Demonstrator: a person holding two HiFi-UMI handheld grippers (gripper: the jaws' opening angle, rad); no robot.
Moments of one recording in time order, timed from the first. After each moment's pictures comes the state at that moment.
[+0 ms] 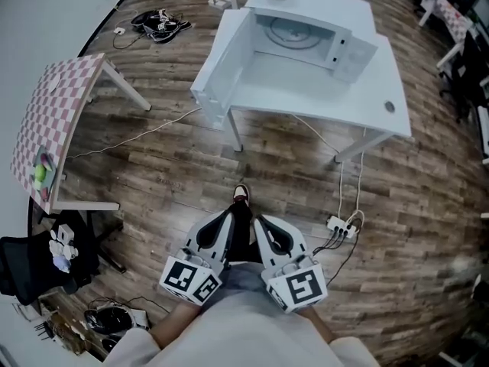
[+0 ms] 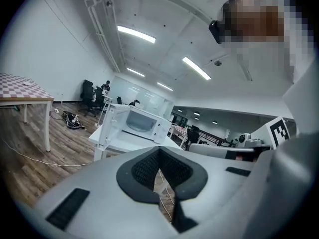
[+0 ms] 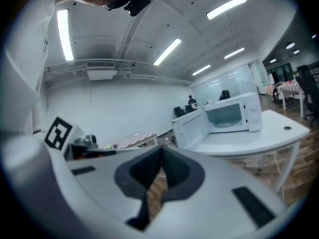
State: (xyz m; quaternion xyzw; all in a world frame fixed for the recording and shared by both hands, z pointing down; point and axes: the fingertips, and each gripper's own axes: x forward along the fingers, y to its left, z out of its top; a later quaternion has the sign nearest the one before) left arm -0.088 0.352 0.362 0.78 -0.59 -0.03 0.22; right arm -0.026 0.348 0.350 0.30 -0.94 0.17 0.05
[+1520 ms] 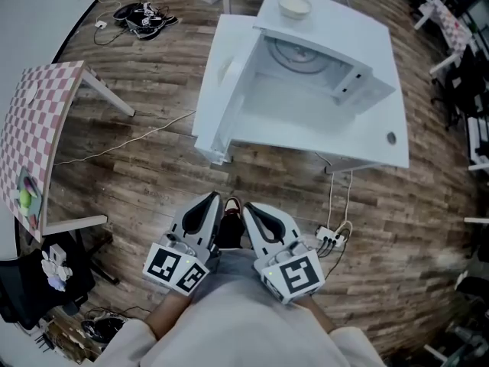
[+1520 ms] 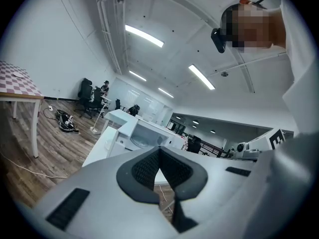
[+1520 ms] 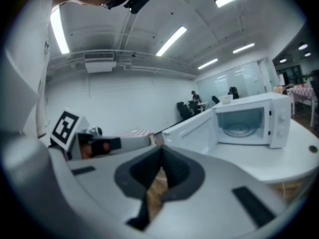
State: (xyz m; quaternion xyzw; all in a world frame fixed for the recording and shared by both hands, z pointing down) left arm -0.194 0.186 0.335 0.78 -0.58 -0.08 0.22; right arm -0.133 0.193 0.336 0.28 -0.94 0.16 0.09
